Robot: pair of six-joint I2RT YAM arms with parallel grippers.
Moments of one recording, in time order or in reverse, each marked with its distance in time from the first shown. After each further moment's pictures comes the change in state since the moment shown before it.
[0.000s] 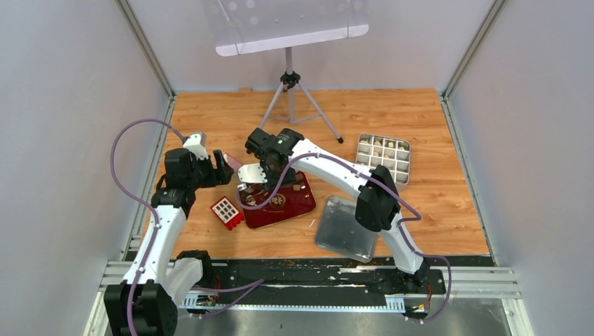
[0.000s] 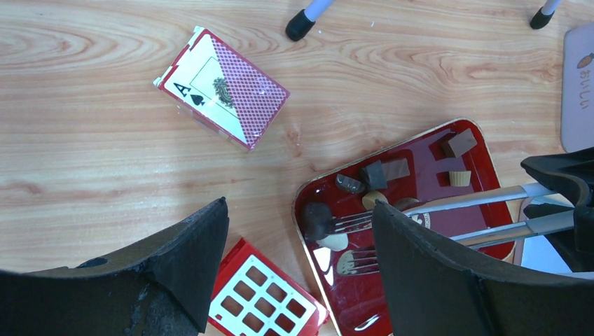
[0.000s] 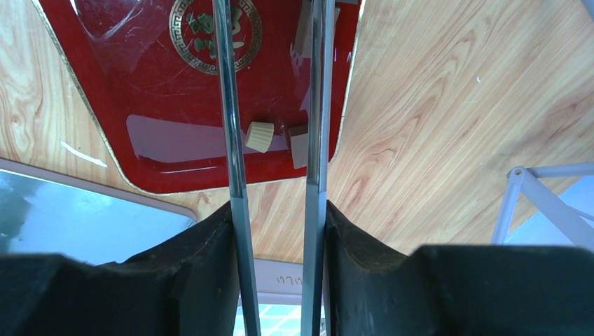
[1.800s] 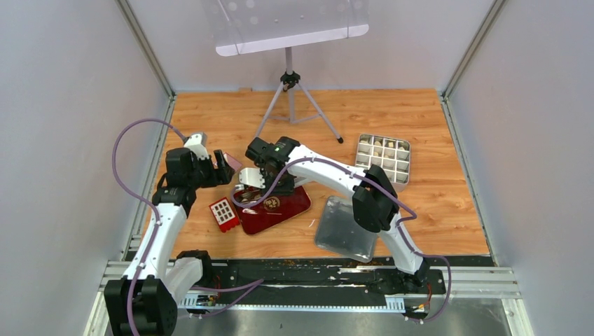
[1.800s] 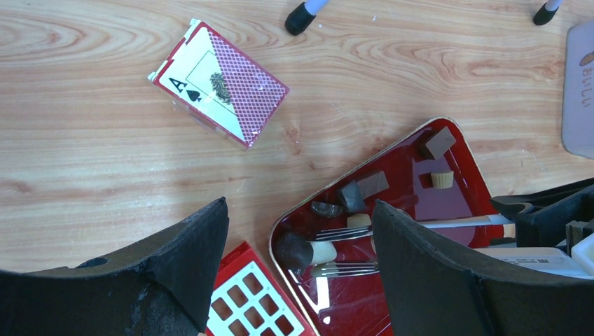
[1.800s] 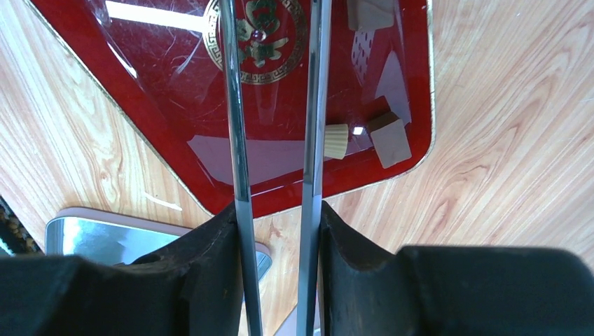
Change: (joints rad) left arm 0.001 0.025 -0.002 0.009 0.006 -0.009; right arm 0.011 0.007 -0.103 0.055 -0.066 0.244
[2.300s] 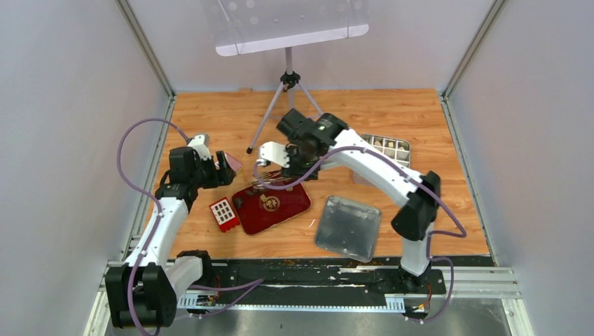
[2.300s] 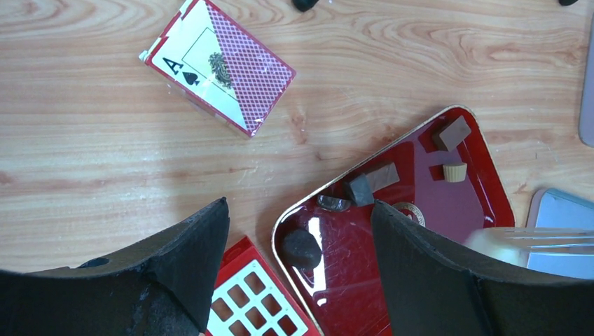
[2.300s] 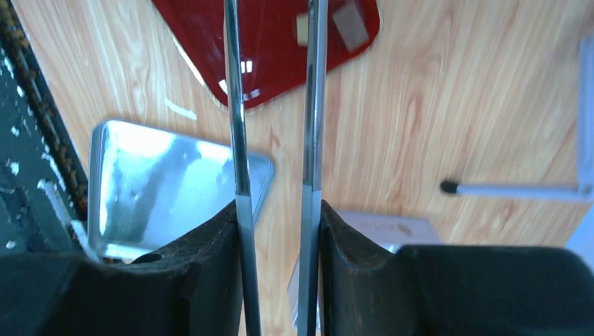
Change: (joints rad) left arm 0.000 0.065 0.000 0.000 0.005 0.002; right arm -0.087 -0.272 -0.032 -0.116 -0.059 -0.005
